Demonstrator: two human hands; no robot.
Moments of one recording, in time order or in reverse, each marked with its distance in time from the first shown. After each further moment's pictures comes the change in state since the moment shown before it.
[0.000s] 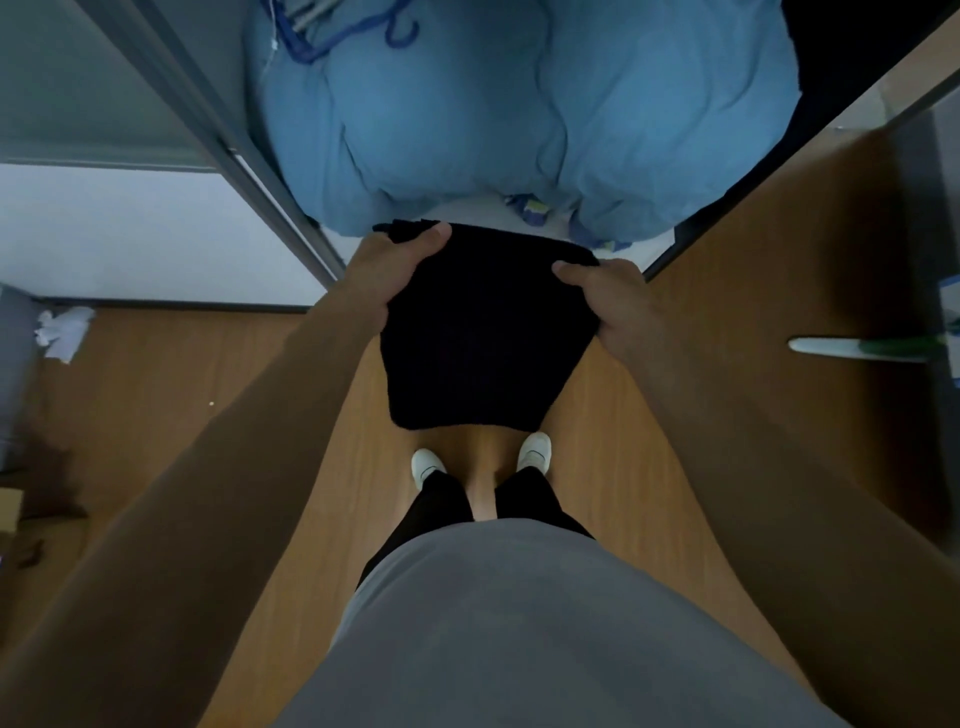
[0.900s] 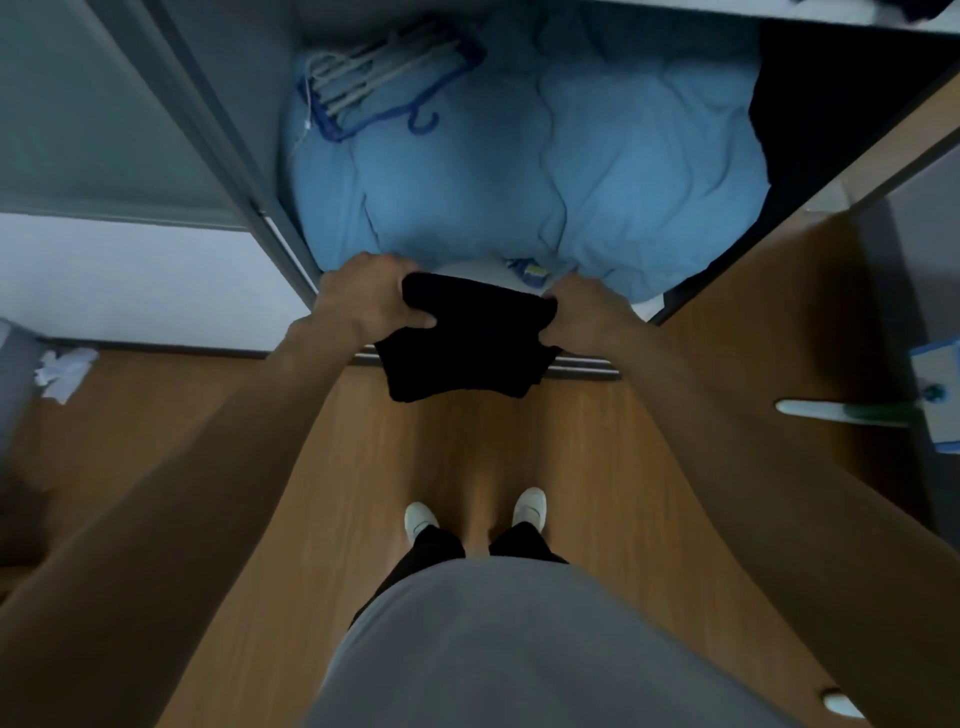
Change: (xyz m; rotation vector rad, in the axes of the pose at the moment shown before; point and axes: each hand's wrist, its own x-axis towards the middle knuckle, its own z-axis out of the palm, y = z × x) left_hand 0.002 0.043 -0.043 1.281 0.054 0.438; right_hand -0.002 -0.056 0.029 -1.354 -0.116 -0.448
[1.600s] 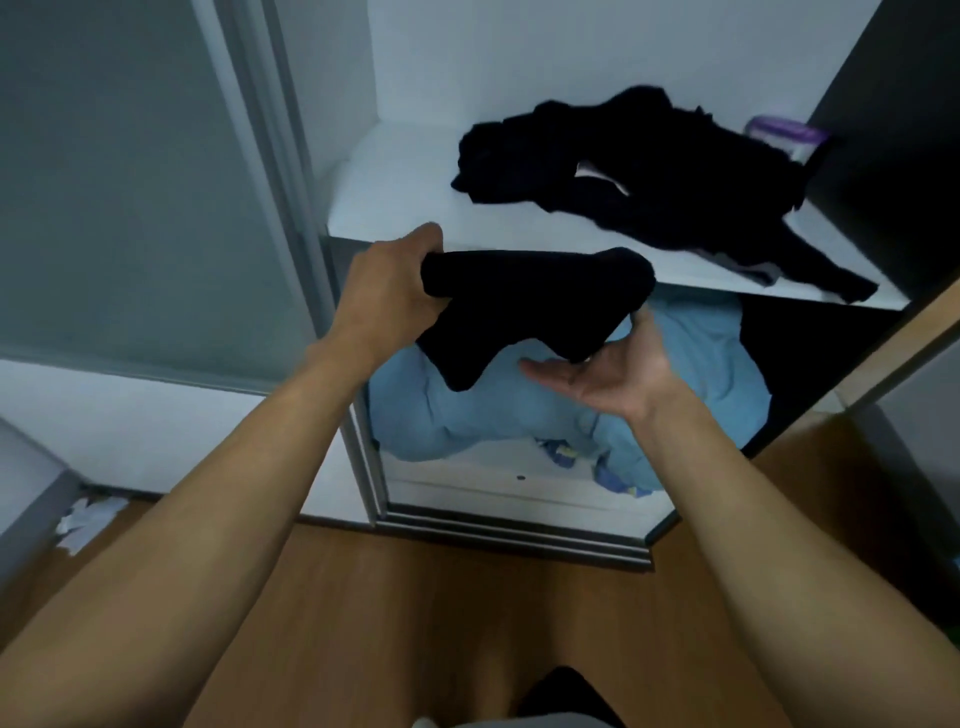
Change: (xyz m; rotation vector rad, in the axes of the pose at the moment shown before) left_hand -0.019 -0.005 -0.193 -0.175 0.777 0.284; right_hand 0.009 -0.108 -0.120 2.099 -0.305 -0.008
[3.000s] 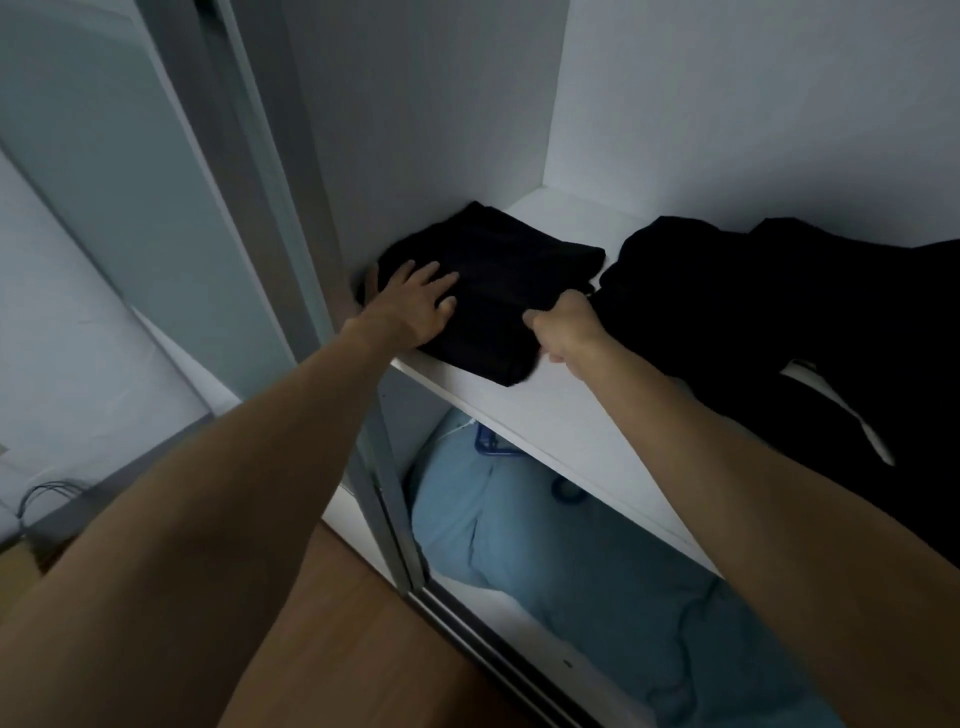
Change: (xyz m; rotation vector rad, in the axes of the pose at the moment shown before) left_hand 0.249 -0.245 0.105 0.526 -0.406 -0.652; right_hand 0.396 -0.120 0.153 -1.545 -0.019 -0.292
